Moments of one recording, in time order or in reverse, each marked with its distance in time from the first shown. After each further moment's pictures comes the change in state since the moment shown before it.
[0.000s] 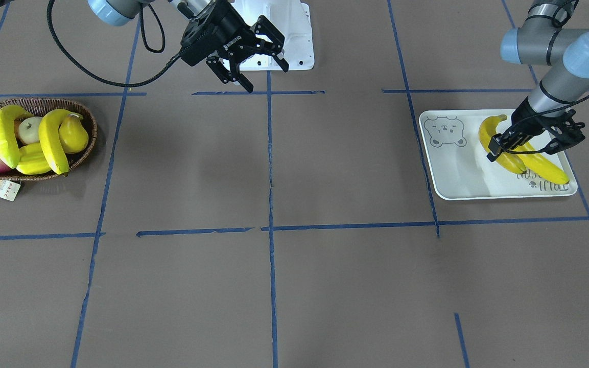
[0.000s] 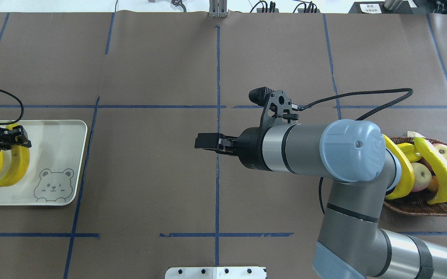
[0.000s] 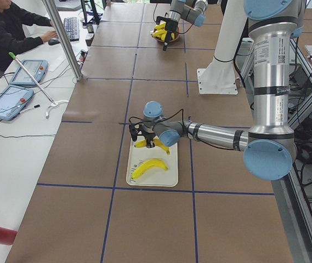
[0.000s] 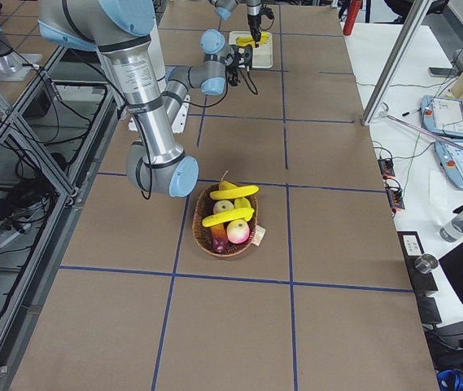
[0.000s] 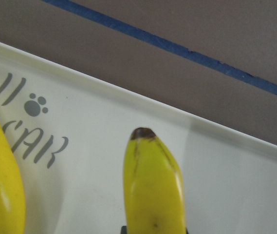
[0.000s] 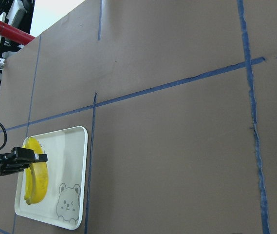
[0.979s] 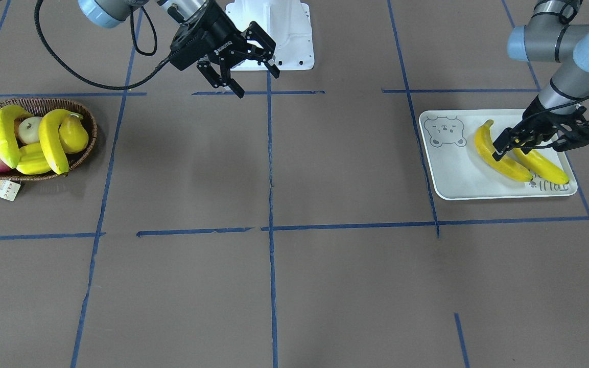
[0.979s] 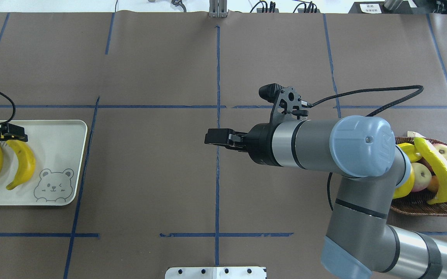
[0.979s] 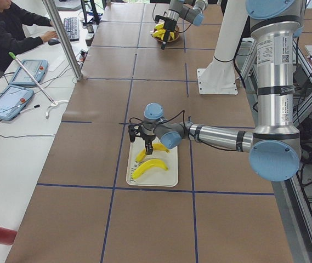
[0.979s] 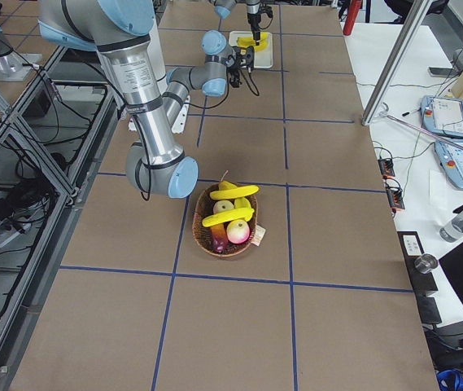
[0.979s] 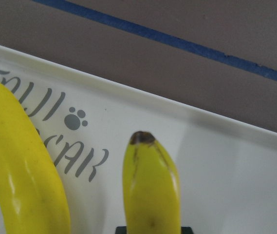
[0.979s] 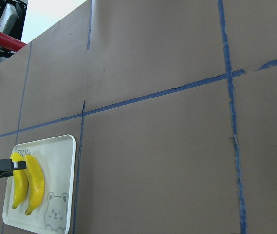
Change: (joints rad) left arm -0.037 0.013 -0.024 0.009 0.004 0.141; right arm 0.031 -0.059 0.024 0.000 0.010 -0.005
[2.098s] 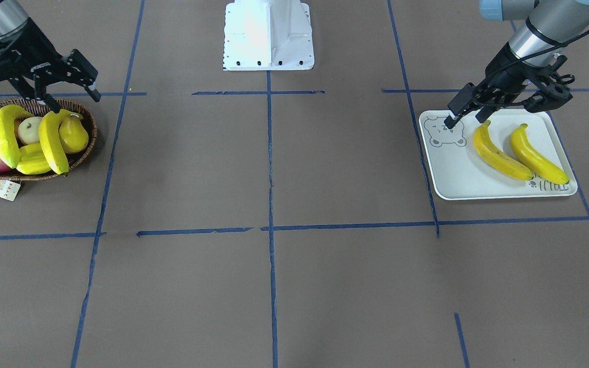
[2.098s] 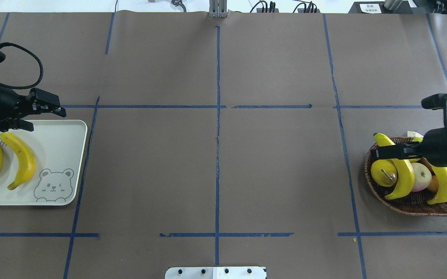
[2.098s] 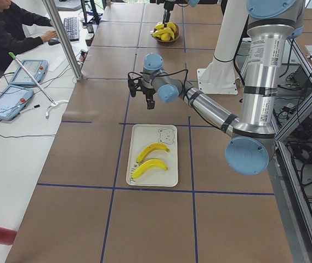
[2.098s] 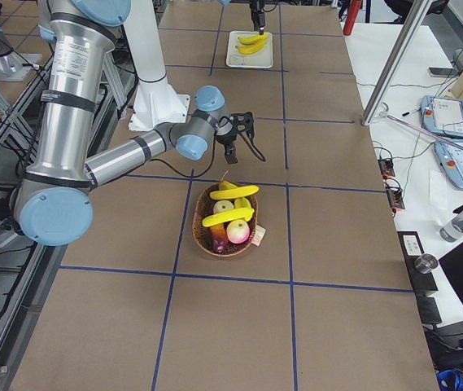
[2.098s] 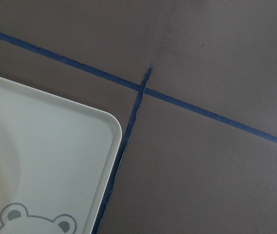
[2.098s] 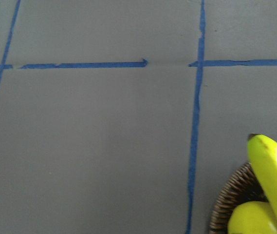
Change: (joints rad) left arm 0.000 -0.173 -0.321 0.329 -0.116 -0.199; right arm 0.361 -0.712 0.151 0.094 0.327 -0.514
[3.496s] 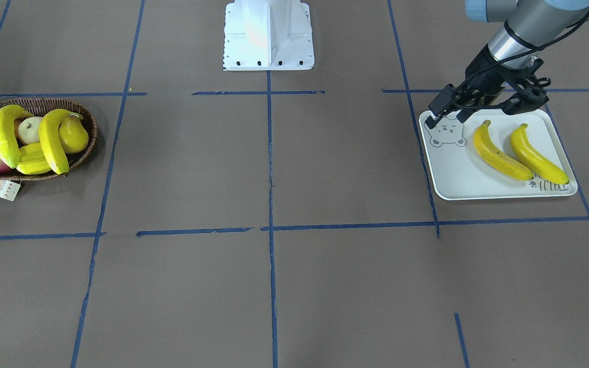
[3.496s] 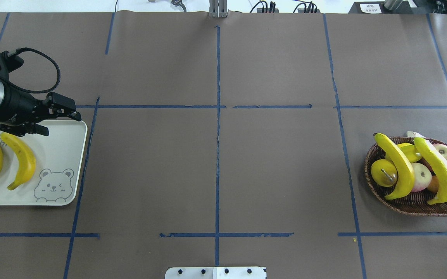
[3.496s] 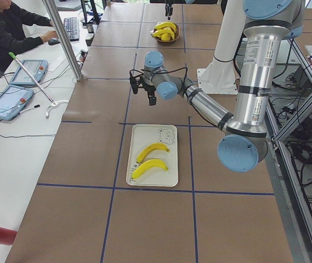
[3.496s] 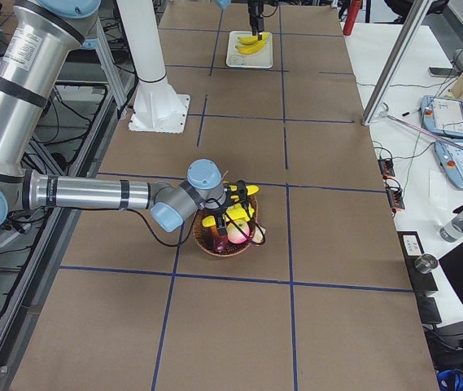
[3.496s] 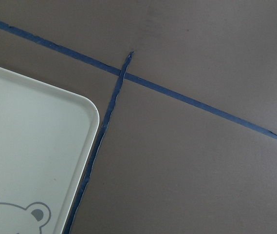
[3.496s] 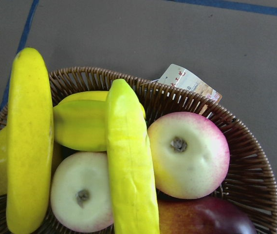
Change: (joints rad) left arm 0.048 -0.035 0.008 -0.001 0.011 -0.054; right arm 0.259 -0.132 -0.307 0.158 0.246 -0.418
